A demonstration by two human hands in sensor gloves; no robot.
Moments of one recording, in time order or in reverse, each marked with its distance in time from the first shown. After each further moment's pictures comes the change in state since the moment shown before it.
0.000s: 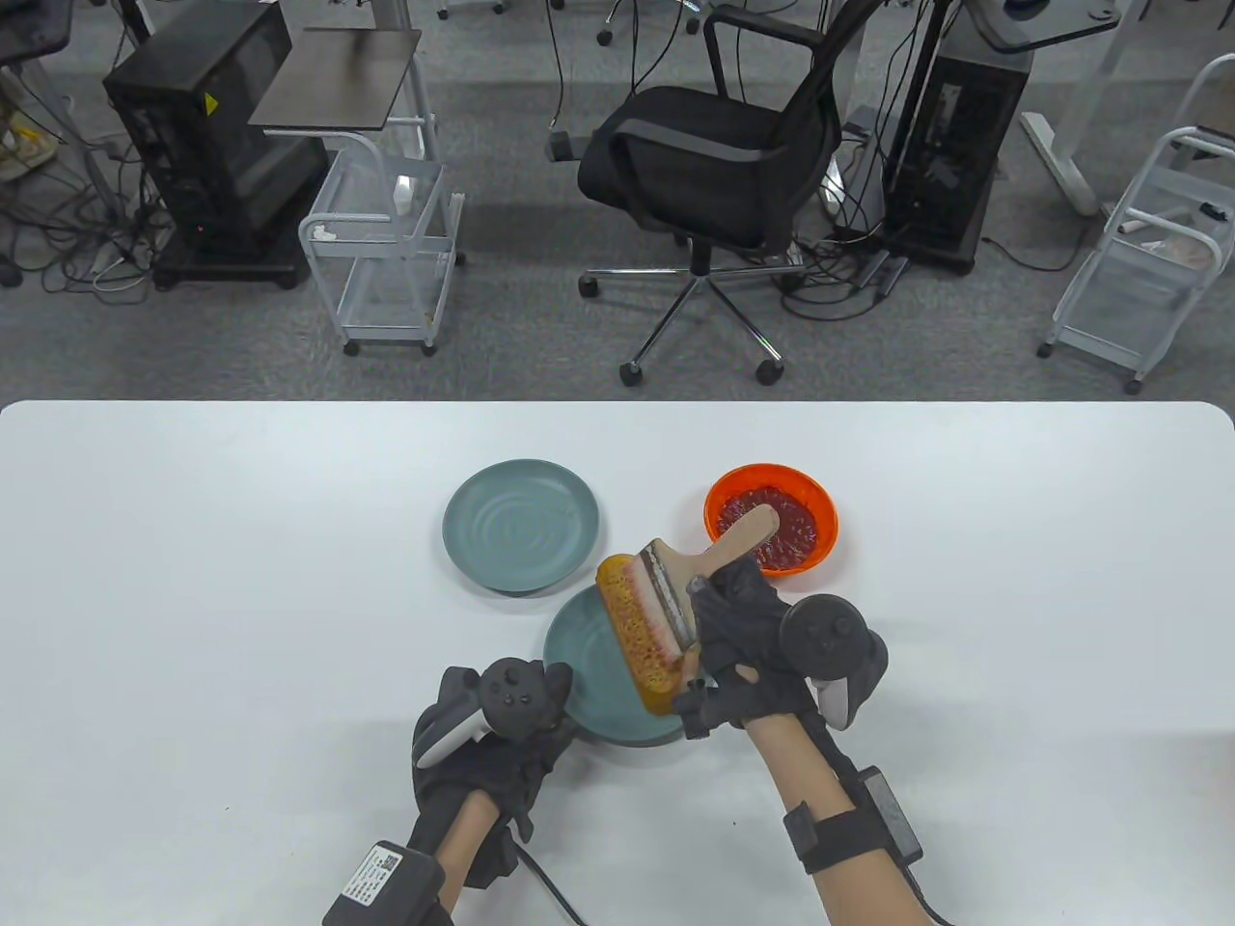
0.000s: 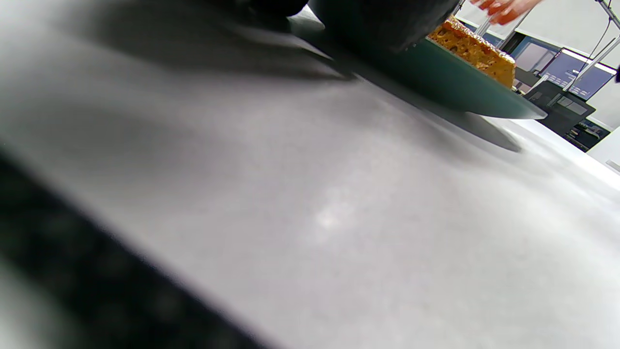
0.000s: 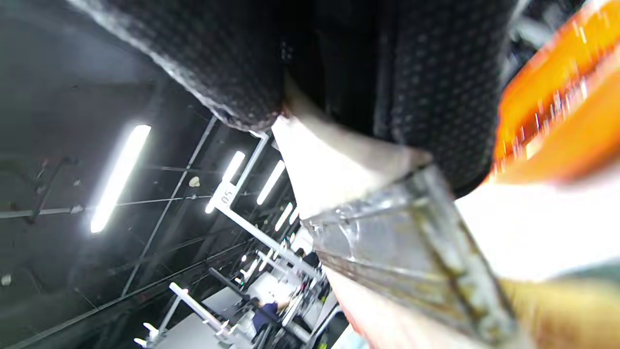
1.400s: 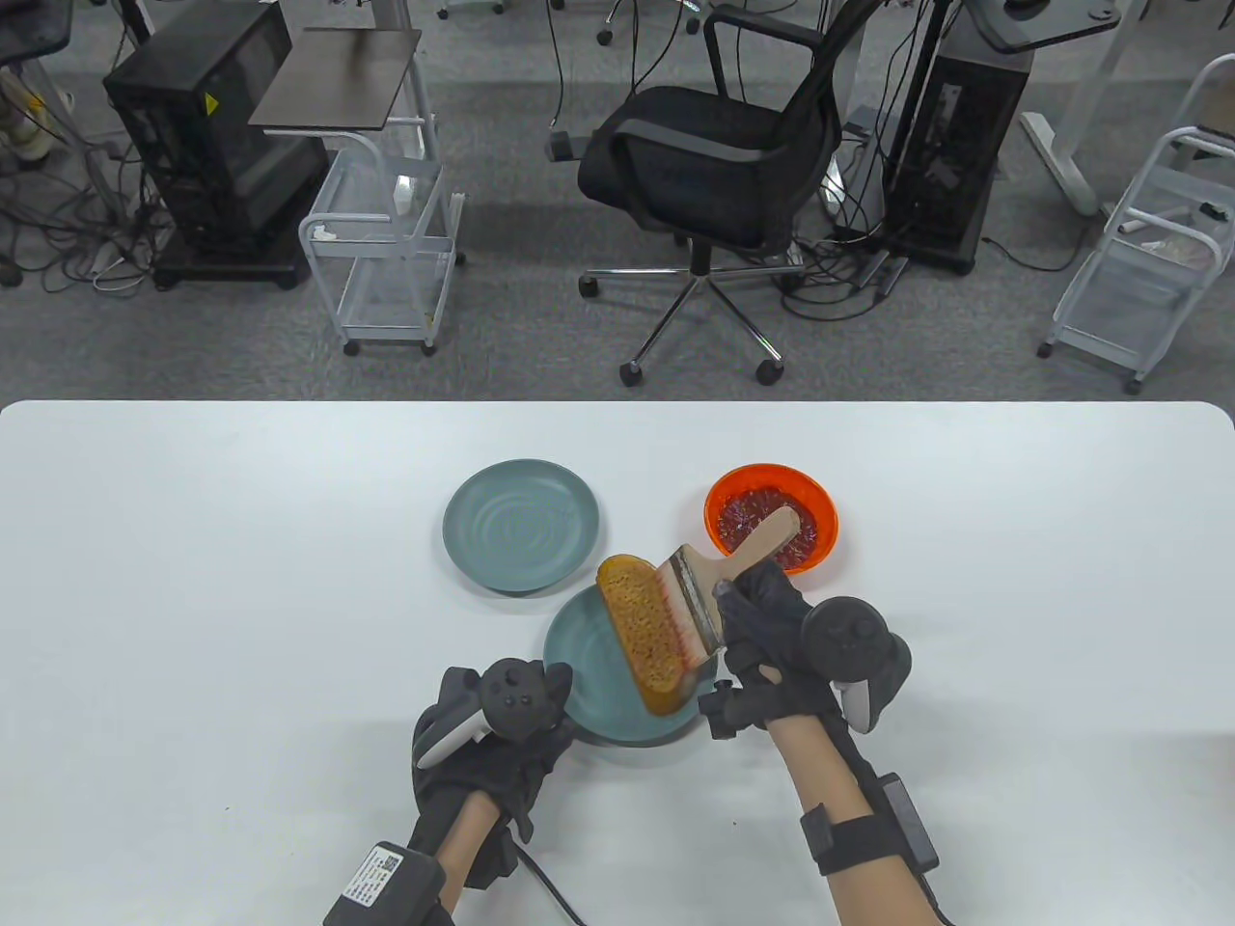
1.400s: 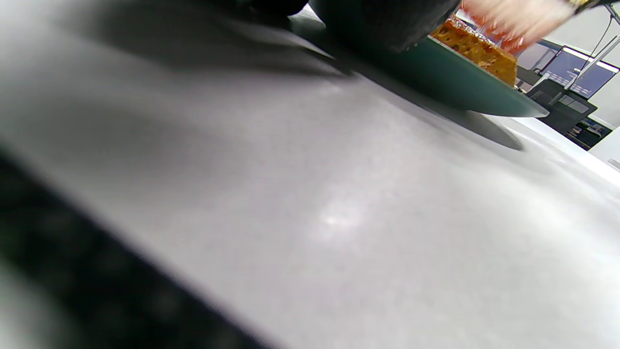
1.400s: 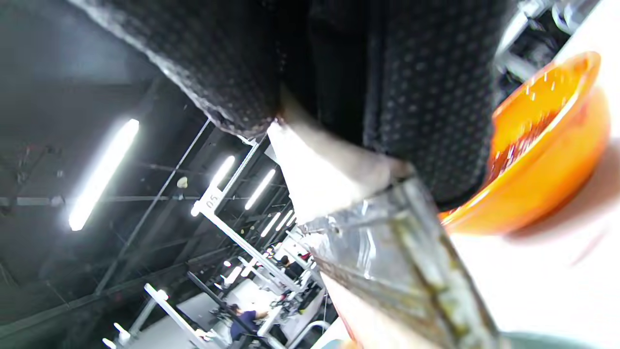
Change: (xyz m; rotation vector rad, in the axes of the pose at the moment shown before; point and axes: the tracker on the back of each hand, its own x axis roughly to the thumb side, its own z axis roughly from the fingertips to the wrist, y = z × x) left_hand 0.000 0.000 0.000 0.001 0.003 -0.005; right_hand -0.009 -0.026 -0.001 -0.065 -0.004 0.054
